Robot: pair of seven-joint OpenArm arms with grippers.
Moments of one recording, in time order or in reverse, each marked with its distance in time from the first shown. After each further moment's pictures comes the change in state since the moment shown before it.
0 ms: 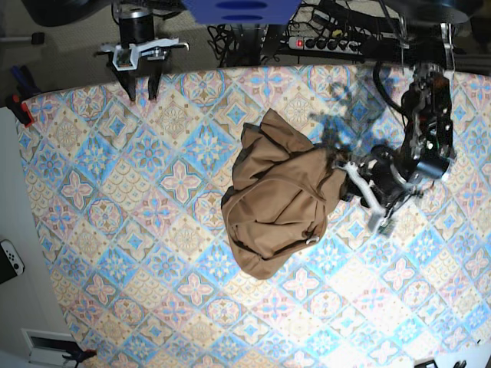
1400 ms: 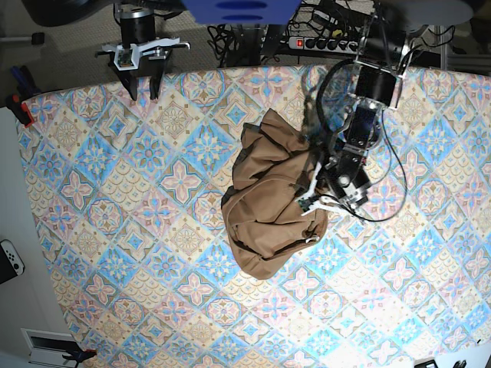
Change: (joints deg) left arm -8.0 15.4 15.6 -29.9 48.3 -34.9 -5.6; right arm -0.3 -0.2 0.0 -0.3 0.0 0.0 -0.4
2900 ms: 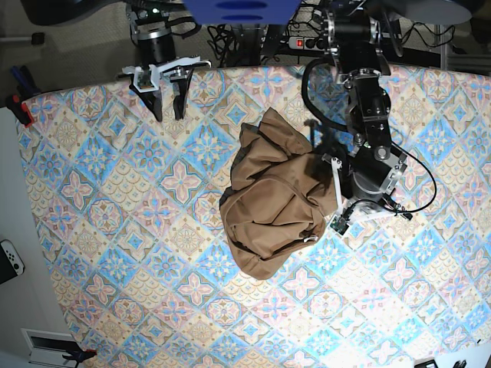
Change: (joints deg) left arm 4.9 11.9 -20.4 30.3 0.4 0.2 13.2; right arm 7.5 0.2 -6.8 -1.4 0.2 -0.1 -7.5
